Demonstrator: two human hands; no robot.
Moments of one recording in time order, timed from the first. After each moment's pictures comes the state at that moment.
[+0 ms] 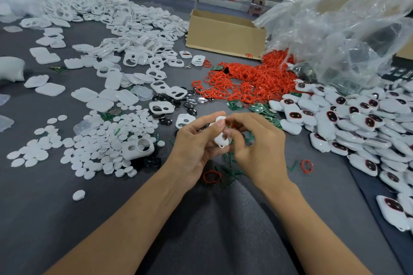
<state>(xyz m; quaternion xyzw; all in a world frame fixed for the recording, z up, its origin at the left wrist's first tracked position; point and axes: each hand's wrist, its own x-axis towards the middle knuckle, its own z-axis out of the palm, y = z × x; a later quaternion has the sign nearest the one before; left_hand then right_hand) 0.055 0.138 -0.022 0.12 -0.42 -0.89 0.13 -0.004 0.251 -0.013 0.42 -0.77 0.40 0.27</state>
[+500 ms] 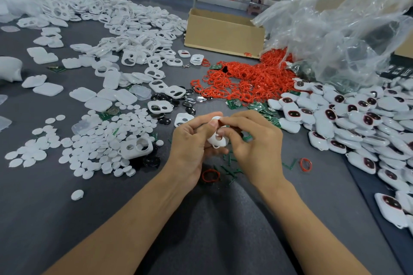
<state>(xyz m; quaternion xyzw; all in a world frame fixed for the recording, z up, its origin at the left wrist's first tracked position) 0.056 0.141 -0.025 0.13 -0.46 -0.86 0.19 -0.003 0.246 -0.014 0.41 -0.75 0.44 0.26</state>
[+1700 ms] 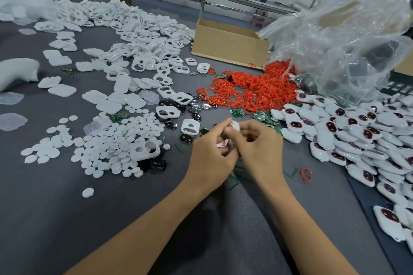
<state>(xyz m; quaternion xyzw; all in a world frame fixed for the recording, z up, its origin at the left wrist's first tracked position) 0.052 0.155 -0.038 0.11 -0.72 -0.63 0.28 -0.009 0.240 -0.011 0.27 -0.80 0.53 0.09</state>
